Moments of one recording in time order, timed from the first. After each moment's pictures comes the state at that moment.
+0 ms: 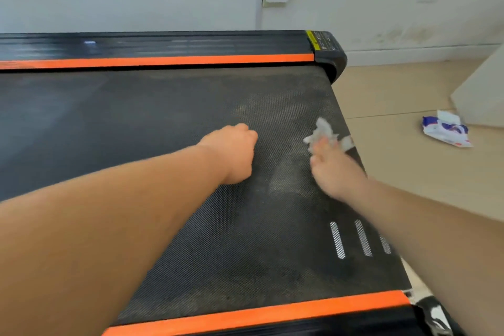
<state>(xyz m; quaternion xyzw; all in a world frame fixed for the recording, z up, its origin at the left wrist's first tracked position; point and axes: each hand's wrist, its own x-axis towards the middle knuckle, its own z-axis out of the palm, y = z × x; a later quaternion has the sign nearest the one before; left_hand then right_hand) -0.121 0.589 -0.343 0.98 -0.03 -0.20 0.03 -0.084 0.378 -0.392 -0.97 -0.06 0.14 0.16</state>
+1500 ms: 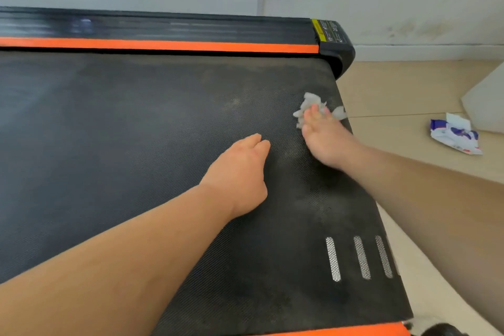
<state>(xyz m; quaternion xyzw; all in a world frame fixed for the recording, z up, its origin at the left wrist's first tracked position) -0.133 0.551 -0.384 0.97 0.00 -0.11 0.21 0.022 0.377 -0.432 -0.97 -0.15 0.15 0.15</state>
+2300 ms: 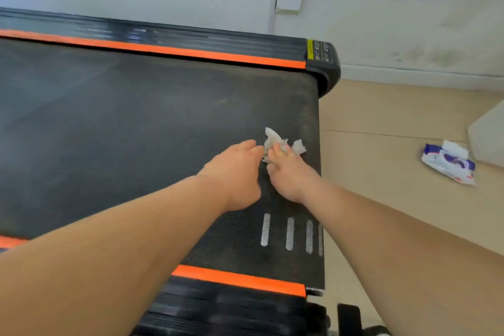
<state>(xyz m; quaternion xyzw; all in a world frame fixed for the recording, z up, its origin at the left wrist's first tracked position) -0.164 0.443 -0.320 0.97 0.09 -0.14 0.18 -0.057 0.316 -0.409 -0.90 -0.32 0.25 0.13</state>
